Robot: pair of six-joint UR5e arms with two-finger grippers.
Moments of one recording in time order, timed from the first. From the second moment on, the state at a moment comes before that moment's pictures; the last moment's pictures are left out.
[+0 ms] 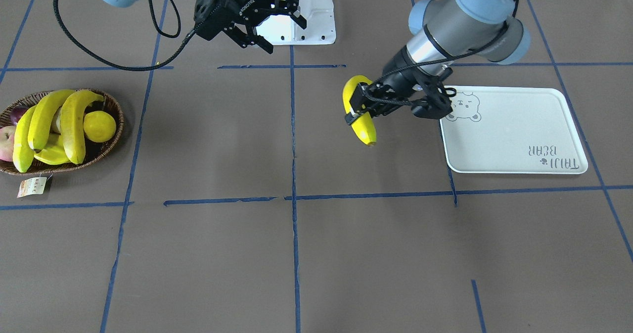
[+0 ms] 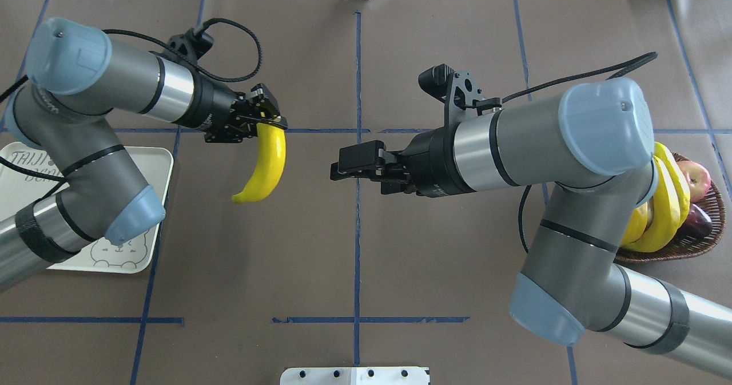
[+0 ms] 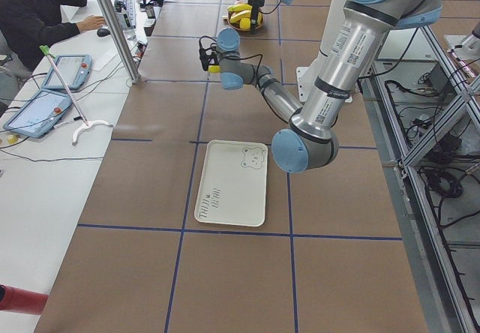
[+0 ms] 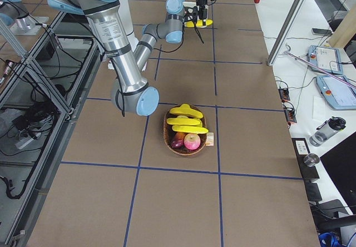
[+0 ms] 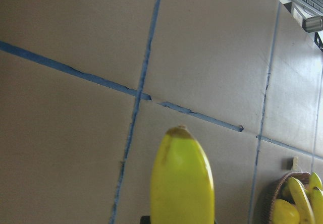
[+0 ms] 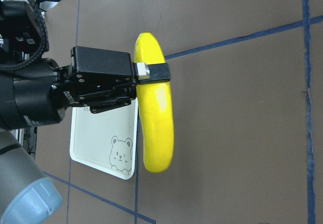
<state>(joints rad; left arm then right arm) -0.81 -2.00 -1.73 -2.24 -2.16 -1.60 0.56 -1.09 2.01 -0.97 1.99 1.53</state>
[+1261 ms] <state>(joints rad) -1.06 -1.54 -1.54 -2.19 -2.23 -1.15 0.65 -1.19 2.00 -0.97 1.97 1.53</state>
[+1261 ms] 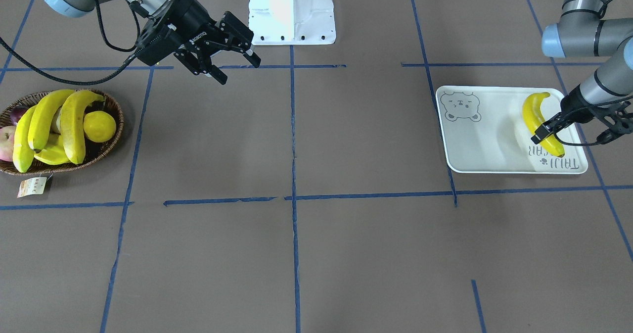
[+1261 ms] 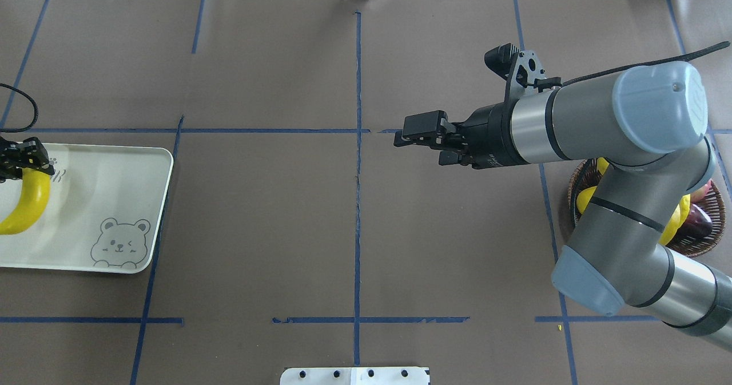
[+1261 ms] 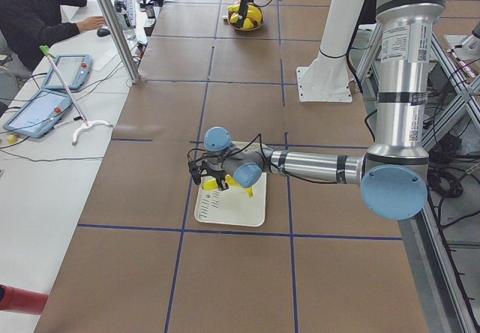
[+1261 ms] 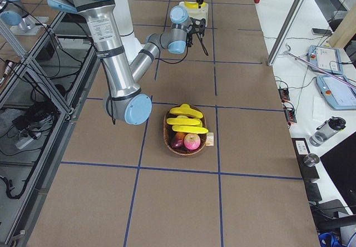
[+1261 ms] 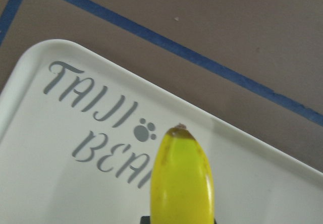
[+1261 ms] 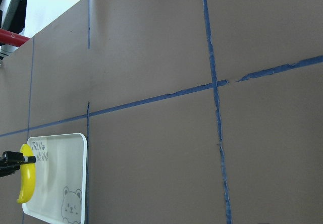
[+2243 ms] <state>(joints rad) -1.08 -1.54 -1.49 -2.19 -2.19 -1.04 0.66 -1.20 2.00 -0.97 1.97 1.53</state>
